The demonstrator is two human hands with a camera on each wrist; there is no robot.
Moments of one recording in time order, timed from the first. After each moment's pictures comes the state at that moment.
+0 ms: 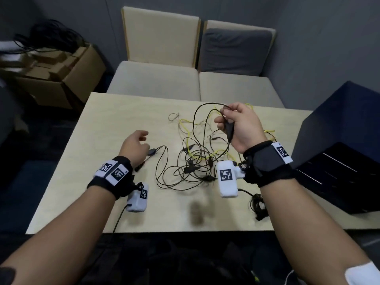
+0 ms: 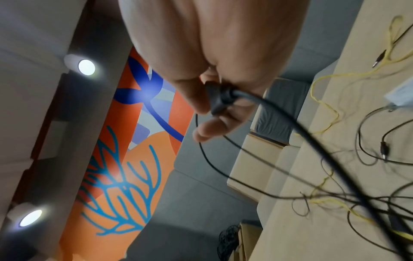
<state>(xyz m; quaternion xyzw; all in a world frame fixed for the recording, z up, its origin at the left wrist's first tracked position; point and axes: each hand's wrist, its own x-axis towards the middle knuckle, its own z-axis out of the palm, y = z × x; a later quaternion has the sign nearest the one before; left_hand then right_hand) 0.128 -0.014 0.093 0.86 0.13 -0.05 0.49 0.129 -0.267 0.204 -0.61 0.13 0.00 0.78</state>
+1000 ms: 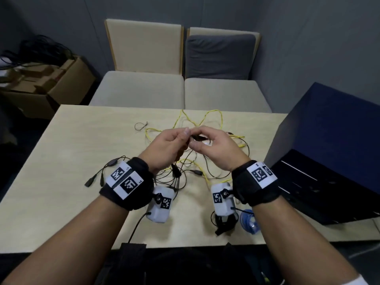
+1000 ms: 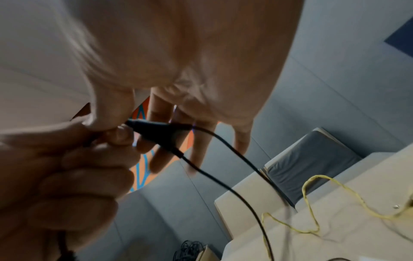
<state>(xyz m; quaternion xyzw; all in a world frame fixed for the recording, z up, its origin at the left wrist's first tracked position) 0.116 -0.234 0.183 0.69 -0.15 -0.13 0.70 0.115 -0.403 0.191 -0.83 -0.16 0.06 0.53</state>
